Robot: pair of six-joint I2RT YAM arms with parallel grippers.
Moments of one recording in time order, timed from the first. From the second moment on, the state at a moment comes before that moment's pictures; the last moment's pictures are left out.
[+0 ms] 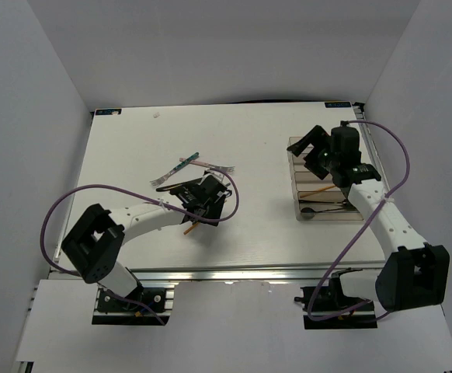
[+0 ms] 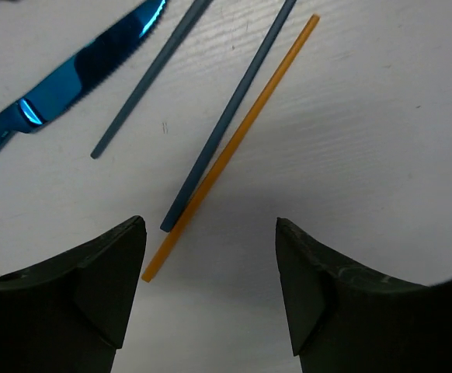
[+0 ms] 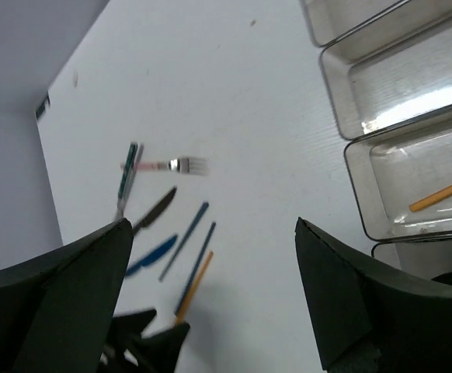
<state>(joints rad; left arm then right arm) -0.82 1.53 0.95 -0.48 -0.36 -0.41 0.19 1.28 1.03 -0.32 -0.09 0.87</state>
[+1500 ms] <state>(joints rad) -0.89 1.59 0.83 -0.37 -0.20 -0.52 0.24 0.90 0.93 -0.48 -0.26 0.57</state>
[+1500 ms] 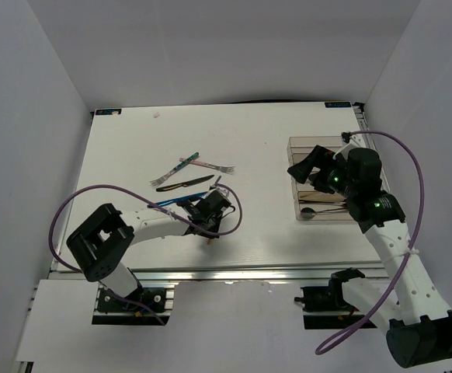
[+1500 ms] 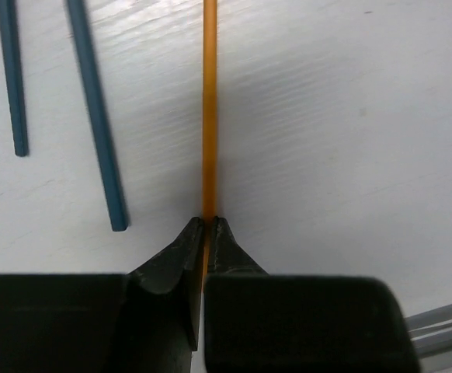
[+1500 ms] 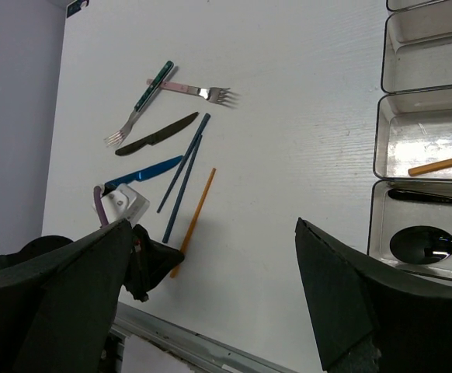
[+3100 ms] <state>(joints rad) -1.01 1.58 1.22 -0.33 -0.21 -0.58 0.23 1.15 0.66 -0.12 -0.19 0.99</state>
